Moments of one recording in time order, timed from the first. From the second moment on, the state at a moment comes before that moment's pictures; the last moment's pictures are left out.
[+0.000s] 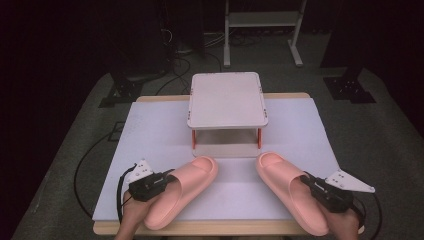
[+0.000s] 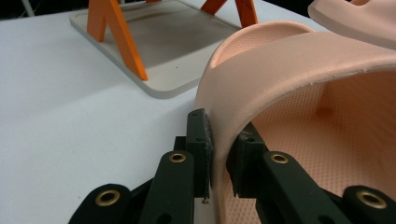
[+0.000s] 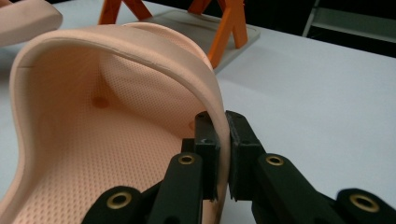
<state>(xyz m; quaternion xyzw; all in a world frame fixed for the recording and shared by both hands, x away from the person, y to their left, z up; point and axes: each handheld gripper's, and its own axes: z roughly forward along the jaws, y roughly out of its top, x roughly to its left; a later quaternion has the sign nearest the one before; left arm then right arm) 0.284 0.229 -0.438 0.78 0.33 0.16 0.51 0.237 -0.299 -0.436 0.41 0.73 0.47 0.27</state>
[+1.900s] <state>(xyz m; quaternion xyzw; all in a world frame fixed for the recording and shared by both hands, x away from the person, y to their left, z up) 0.327 0.222 -0.316 0.77 0.29 0.20 0.54 0.280 -0.266 -0.309 0.35 0.73 0.52 0.28</state>
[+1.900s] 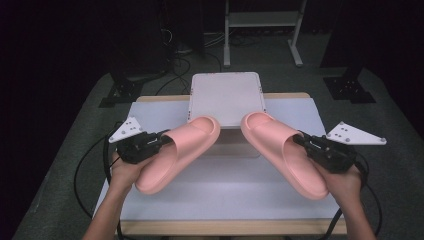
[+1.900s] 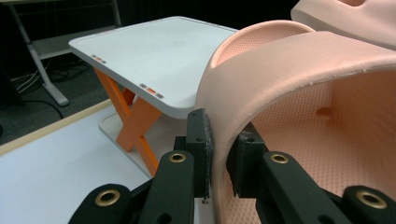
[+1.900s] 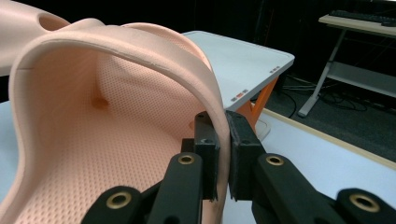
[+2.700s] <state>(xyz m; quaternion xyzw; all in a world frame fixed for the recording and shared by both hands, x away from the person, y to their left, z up) 0.377 0.208 -0.289 0.76 0.30 0.20 0.53 0.340 -0.234 -0.292 0.36 0.73 0.51 0.28</state>
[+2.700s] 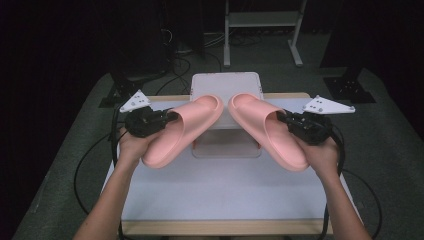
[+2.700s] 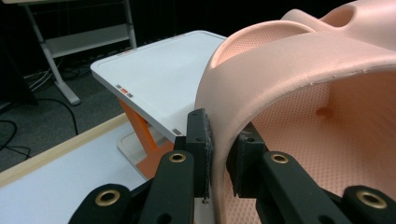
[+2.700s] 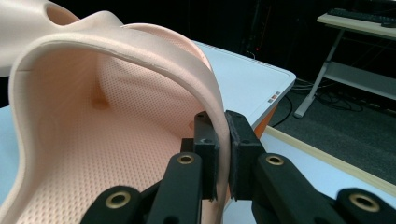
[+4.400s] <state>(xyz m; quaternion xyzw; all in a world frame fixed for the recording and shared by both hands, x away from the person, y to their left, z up) 0.437 0.199 -0.272 0.76 0.35 0.21 0.51 0.414 -0.219 -0.283 0.38 0.73 0.50 0.28</state>
